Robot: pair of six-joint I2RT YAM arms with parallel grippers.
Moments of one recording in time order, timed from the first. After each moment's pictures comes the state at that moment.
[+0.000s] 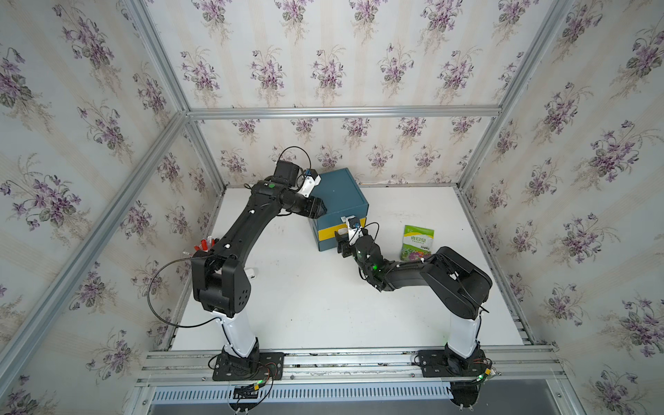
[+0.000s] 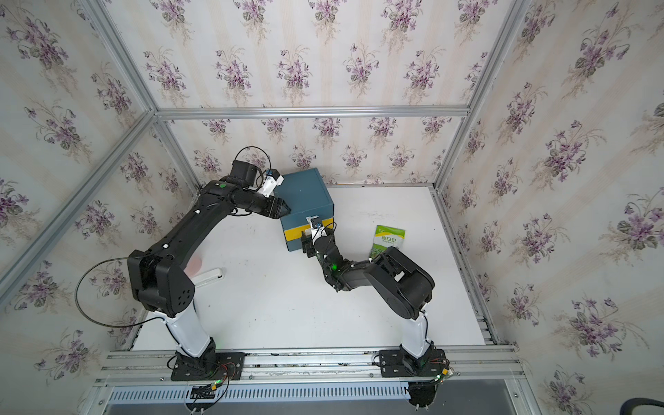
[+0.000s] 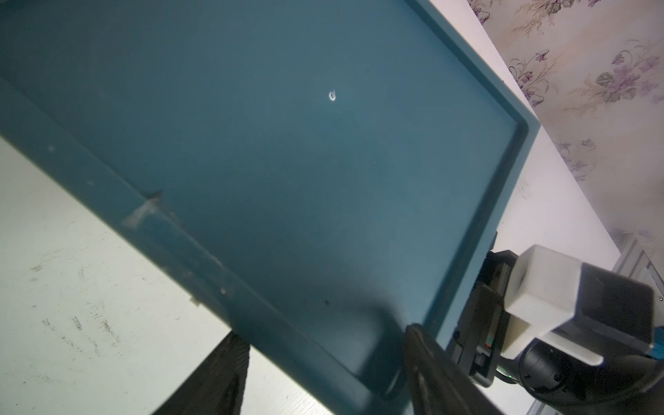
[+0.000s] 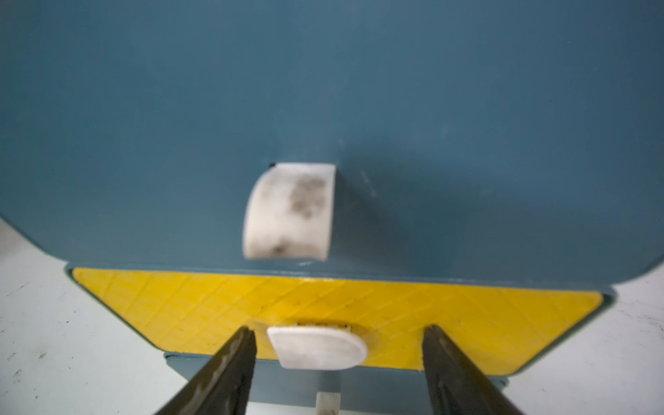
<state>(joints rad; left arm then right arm) -0.27 1.82 1.75 -0.89 0.40 0.05 0.81 1.92 0.86 0.82 0.37 0.12</state>
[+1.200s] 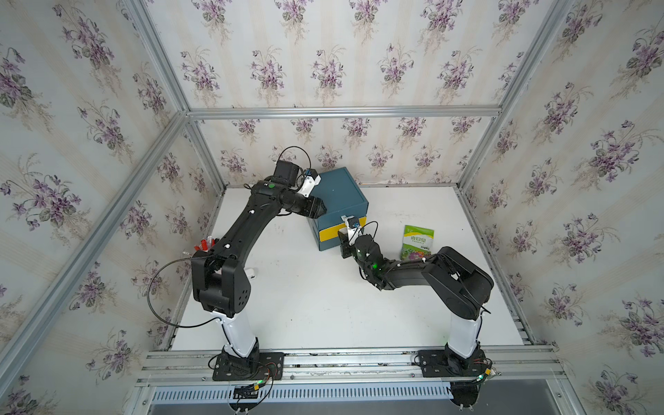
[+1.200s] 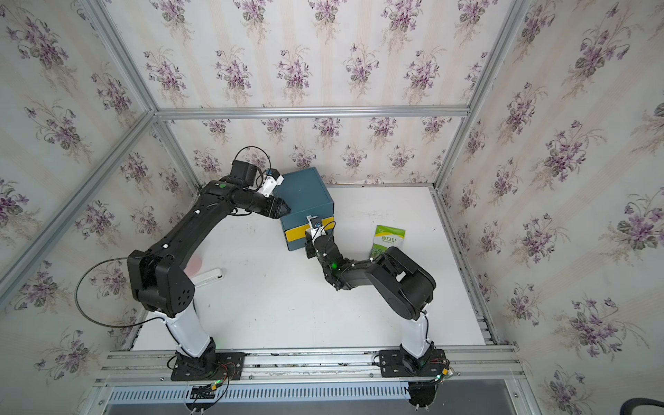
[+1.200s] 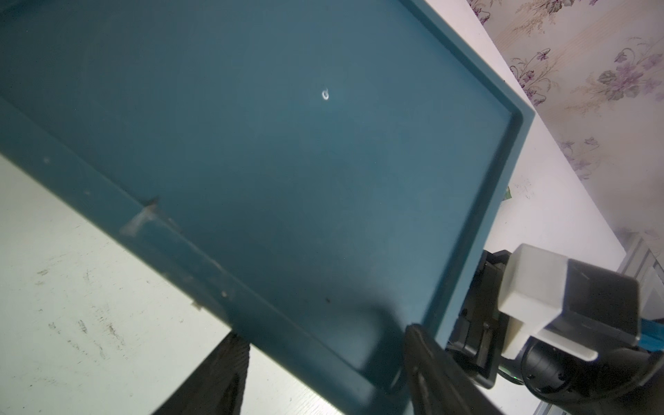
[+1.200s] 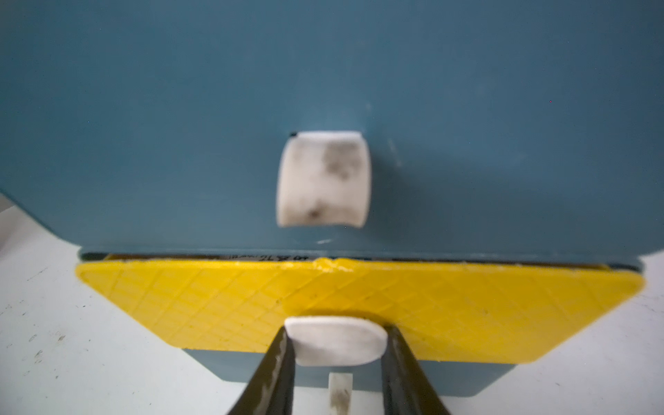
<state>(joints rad) -0.27 1.82 1.75 -0.88 0.40 0.06 0.81 1.90 0.86 0.76 0.33 0.15</state>
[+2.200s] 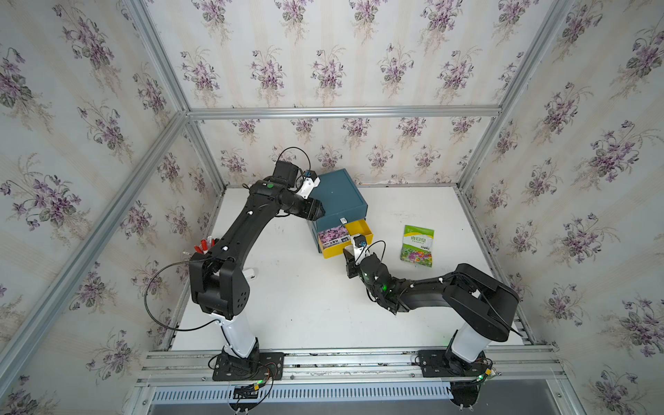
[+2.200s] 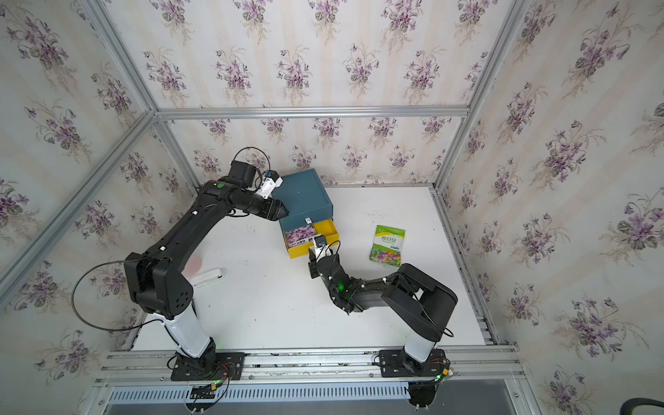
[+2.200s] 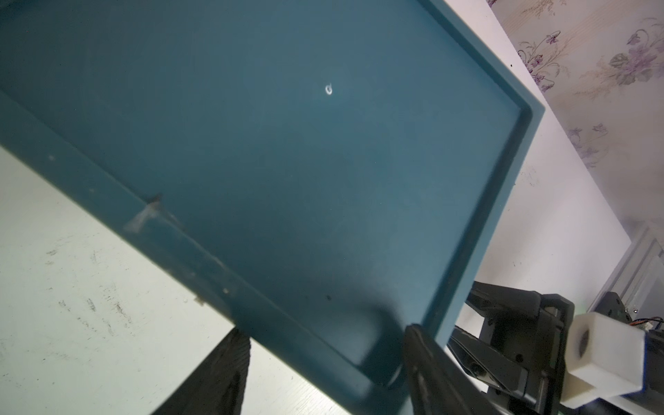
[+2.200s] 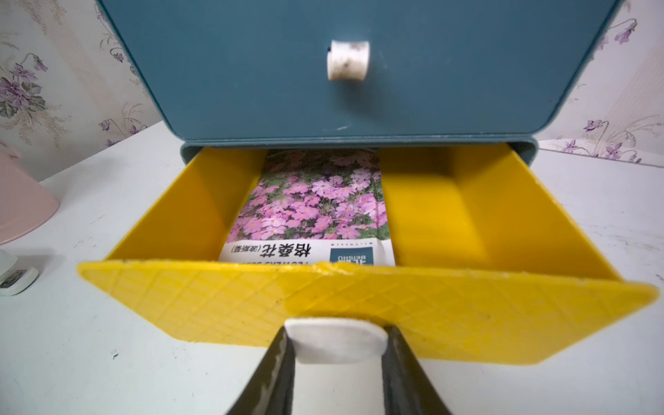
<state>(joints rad) -0.27 1.80 1.75 -0.93 0.38 0.08 0.95 1.69 0.62 0.75 0.46 0.21</state>
